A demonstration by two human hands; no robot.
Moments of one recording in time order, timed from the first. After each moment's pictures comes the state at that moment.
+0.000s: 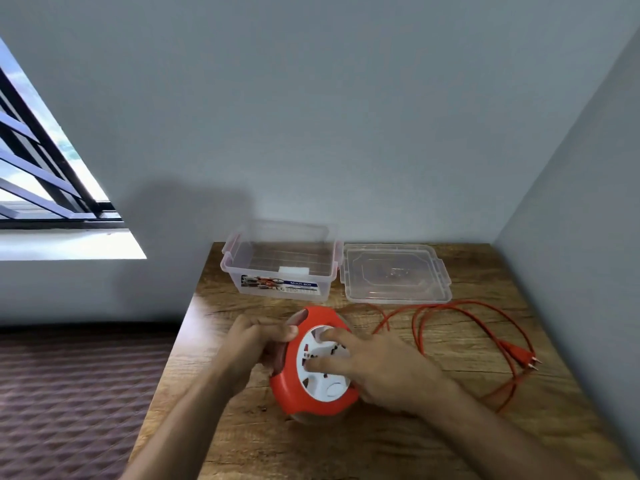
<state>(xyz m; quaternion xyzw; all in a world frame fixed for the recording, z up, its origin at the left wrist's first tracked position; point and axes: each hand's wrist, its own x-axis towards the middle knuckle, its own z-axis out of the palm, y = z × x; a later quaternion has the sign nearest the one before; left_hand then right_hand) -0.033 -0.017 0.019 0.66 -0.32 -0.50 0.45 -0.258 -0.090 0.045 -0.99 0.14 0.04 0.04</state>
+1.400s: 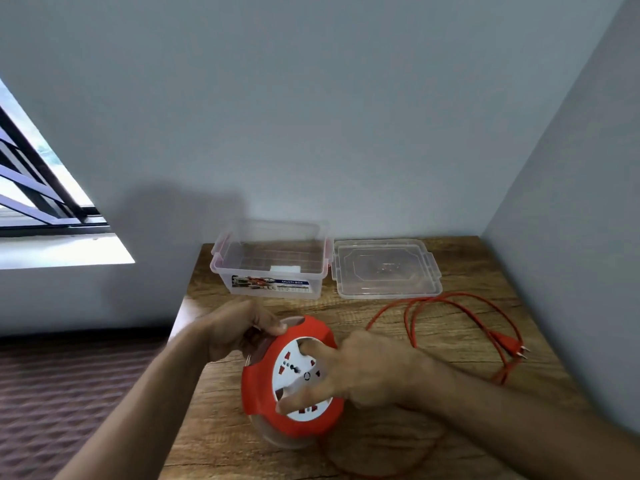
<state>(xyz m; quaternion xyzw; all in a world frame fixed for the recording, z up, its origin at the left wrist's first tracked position) -0.009 -0.040 0.058 0.65 -0.40 -0.60 0.25 -0.247 -0.093 0.051 -1.00 -0.01 0.09 0.00</state>
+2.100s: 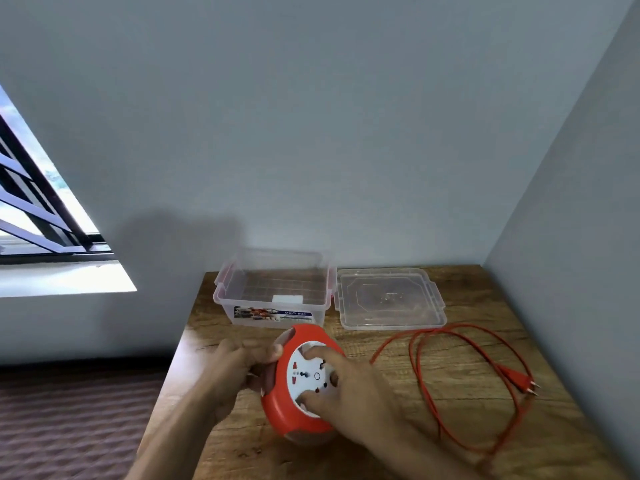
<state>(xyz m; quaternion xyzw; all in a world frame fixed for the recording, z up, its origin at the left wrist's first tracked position) -0.017 -0.024 0.030 0.67 -0.32 -0.49 0.46 -0.222 -0.071 0.022 -0.83 0.44 -0.14 0.31</state>
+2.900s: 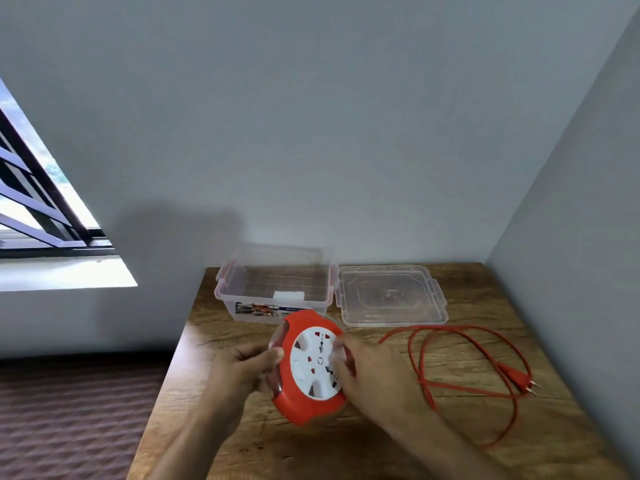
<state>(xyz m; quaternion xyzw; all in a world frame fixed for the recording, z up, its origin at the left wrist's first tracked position) -0.032 -0.011 0.014 0.63 -0.31 -0.46 0.54 -0.237 -0.086 0.042 -0.87 0.46 -0.10 0.18</state>
